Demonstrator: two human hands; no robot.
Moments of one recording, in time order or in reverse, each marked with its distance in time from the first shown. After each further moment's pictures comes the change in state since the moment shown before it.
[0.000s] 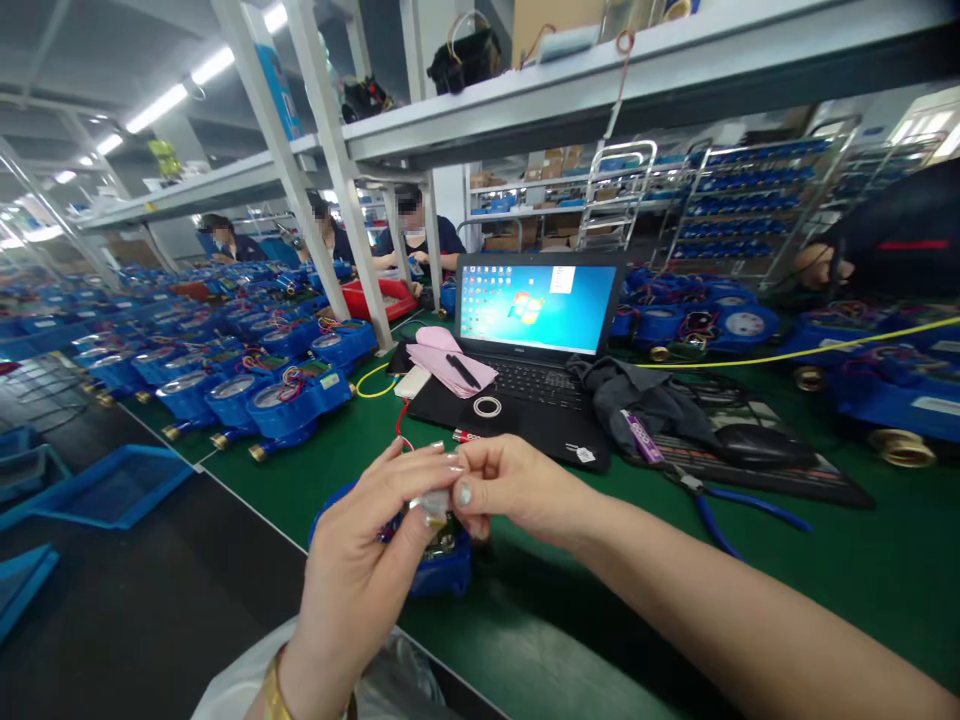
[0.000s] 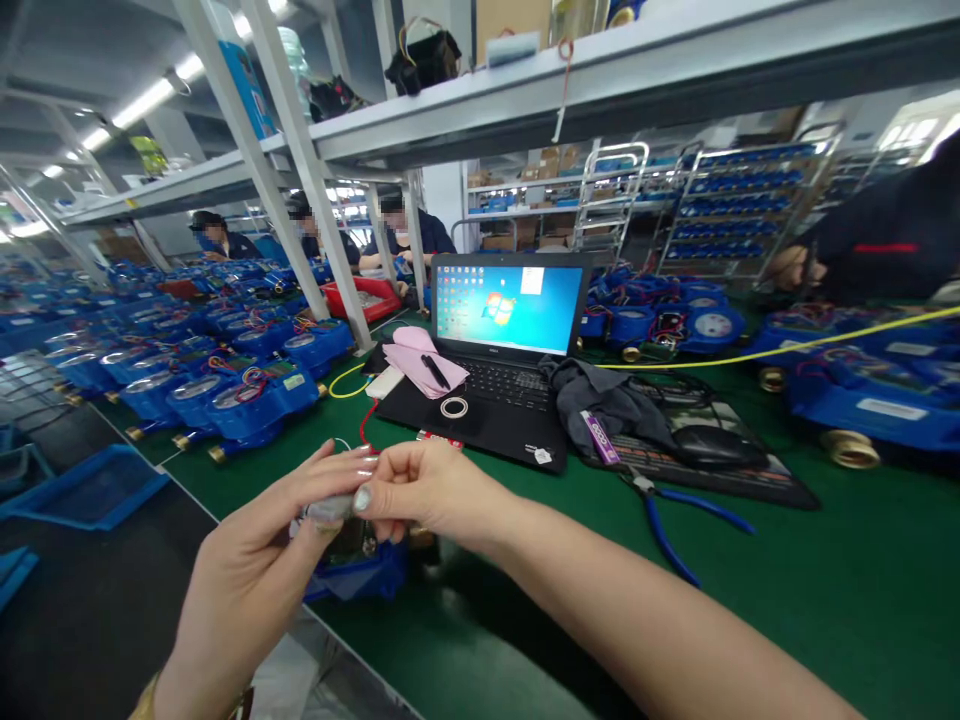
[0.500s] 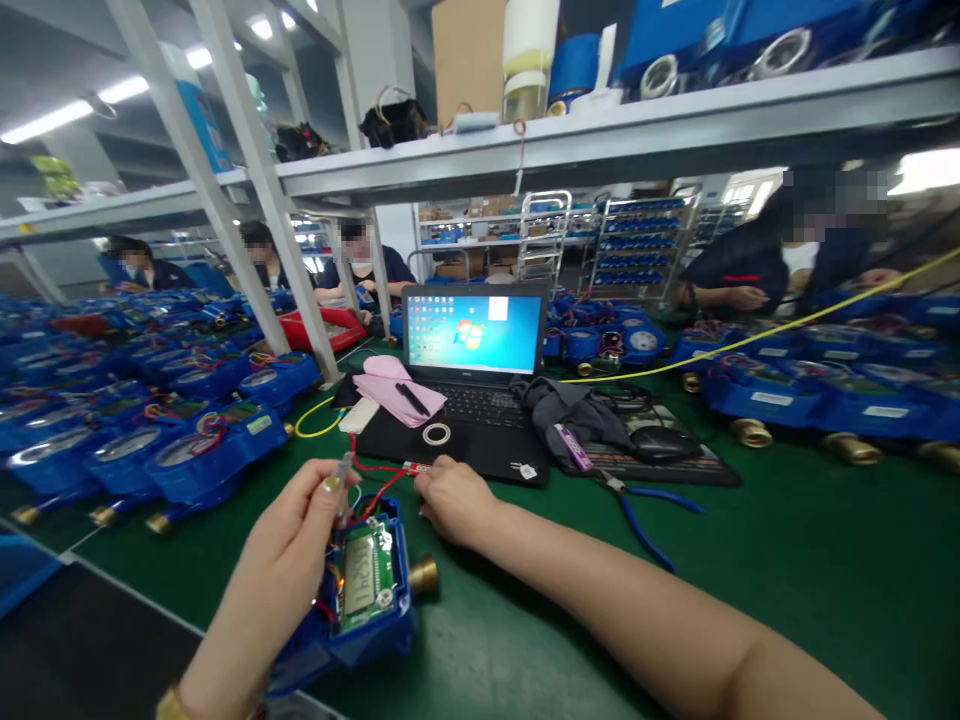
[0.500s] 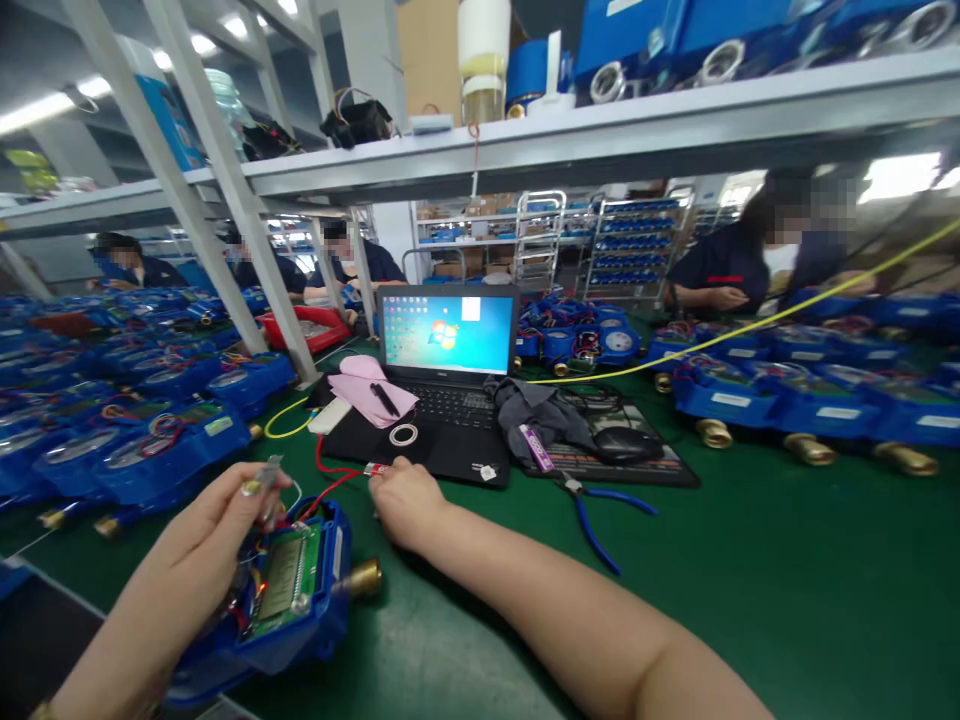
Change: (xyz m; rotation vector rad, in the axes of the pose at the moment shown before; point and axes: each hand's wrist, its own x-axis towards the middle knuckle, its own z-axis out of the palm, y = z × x) left_hand 0.033 -0.037 -0.001 0.015 -0.052 -0.362; right_hand 0.026 0.069 -0.013 -1.138 0.105 0.092
